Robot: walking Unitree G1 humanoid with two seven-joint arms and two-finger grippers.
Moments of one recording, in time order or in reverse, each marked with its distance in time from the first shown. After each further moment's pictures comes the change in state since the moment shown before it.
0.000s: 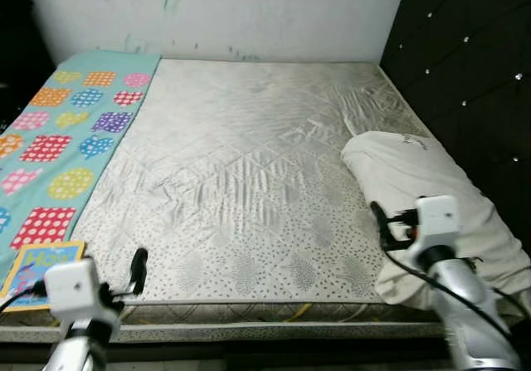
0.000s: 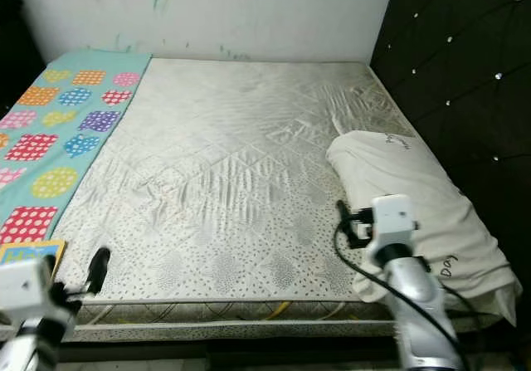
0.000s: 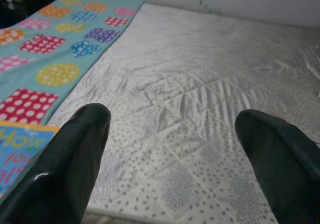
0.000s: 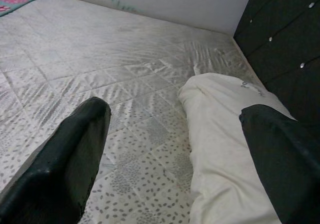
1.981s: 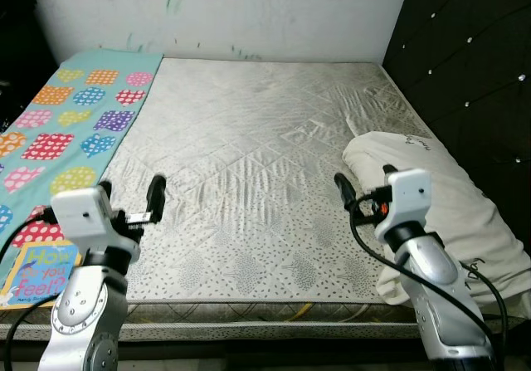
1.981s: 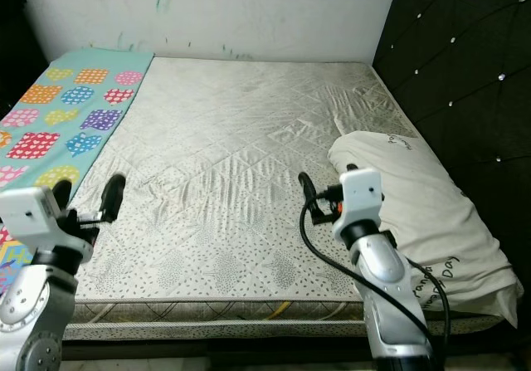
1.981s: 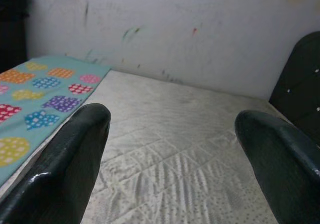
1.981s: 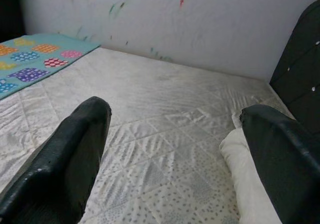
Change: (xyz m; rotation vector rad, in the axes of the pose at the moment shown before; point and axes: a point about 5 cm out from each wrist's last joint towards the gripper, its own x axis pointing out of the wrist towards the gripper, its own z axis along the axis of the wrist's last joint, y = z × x) left arm 0.044 -0.042 0.079 -0.081 -0.264 -0.132; right arm 0.013 0.052 0.050 0.055 -0.182 0.135
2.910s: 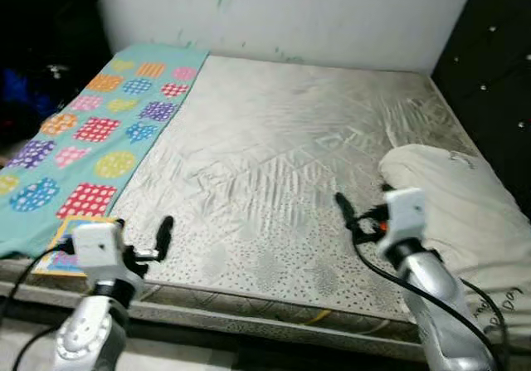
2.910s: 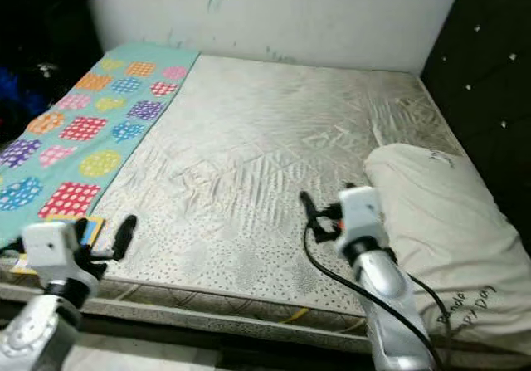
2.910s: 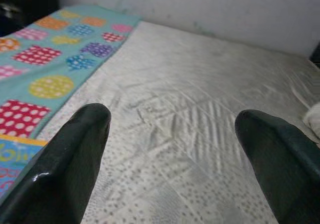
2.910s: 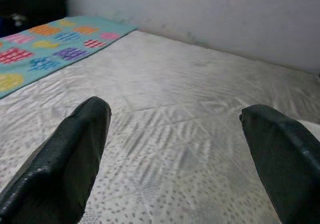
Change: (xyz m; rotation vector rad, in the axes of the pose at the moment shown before) left arm -0.023 0.012 -0.052 0.028 0.222 -0.021; right arm -0.019 -0.002 -0.025 0.025 0.076 0.003
